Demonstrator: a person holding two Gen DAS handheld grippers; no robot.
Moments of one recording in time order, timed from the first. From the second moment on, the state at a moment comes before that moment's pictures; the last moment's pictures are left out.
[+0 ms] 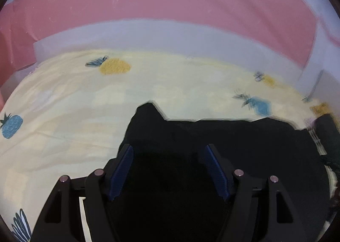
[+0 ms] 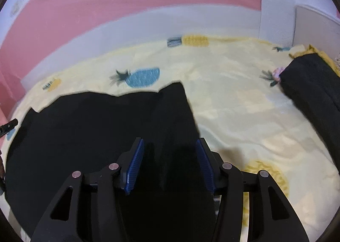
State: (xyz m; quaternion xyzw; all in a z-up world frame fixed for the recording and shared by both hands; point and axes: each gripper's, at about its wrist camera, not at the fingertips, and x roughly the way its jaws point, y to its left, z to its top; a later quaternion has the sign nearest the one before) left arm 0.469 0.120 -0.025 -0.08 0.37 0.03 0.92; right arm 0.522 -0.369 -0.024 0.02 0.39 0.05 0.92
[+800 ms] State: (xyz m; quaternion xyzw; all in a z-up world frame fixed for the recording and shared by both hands) left arm 0.265 0.162 -0.027 -0.16 0.33 -0.02 0.93; right arm 0.359 -0.404 -0.027 0.08 0.38 0.08 0.92
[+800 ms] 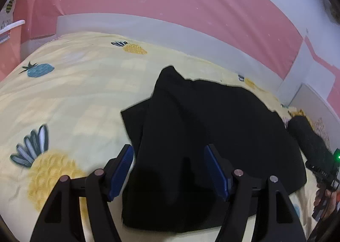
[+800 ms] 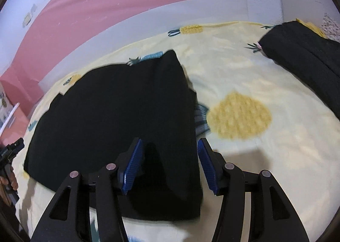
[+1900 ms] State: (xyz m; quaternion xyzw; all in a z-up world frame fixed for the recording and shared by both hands) left arm 0.203 0.158 -0.052 -0.28 0.39 -0.05 0.88; right arm 0.293 -0.442 -0.055 0.33 0.43 0.16 0.83
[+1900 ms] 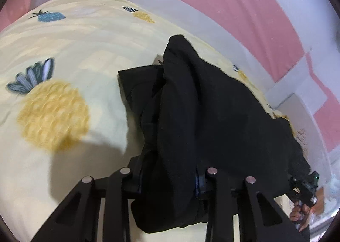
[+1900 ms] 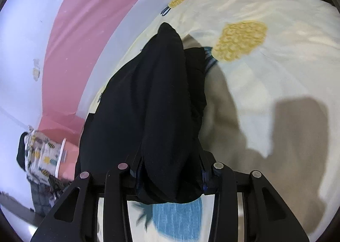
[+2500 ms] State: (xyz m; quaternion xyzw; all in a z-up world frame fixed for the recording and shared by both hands) left arm 0.132 0.155 -0.001 -0.20 0.35 0.02 0.92; right arm 0.240 -0.435 0.015 0.17 0.36 0.09 0.91
